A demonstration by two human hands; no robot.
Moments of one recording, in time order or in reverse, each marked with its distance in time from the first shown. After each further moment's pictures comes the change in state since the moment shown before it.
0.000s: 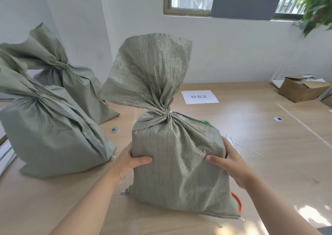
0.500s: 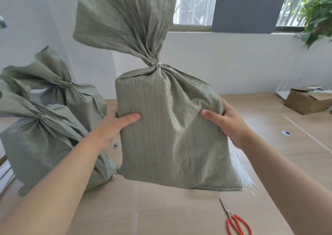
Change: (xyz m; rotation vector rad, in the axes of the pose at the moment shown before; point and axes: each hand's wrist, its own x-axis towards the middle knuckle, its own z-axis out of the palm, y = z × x) left_hand 0.055 0.151 -0.036 0.088 0.099 0.218; right_hand 0.084 -0.138 0.008 -0.011 0.056 -0.255
